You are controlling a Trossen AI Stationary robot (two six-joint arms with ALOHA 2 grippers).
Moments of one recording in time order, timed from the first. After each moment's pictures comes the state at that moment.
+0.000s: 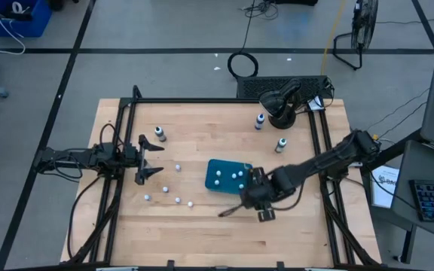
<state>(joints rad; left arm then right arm) -0.06 0.03 0.01 0.06 -0.08 0.02 0.39 1.69 1.35 -0.97 0.08 0.21</state>
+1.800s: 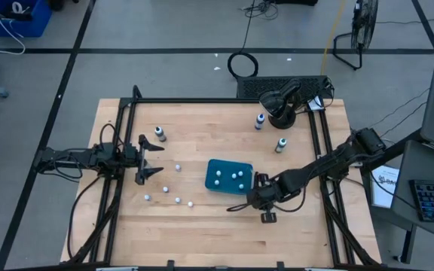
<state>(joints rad) -0.06 0.03 0.01 0.06 -0.08 0.02 0.39 1.61 1.00 -0.58 0.03 0.32</state>
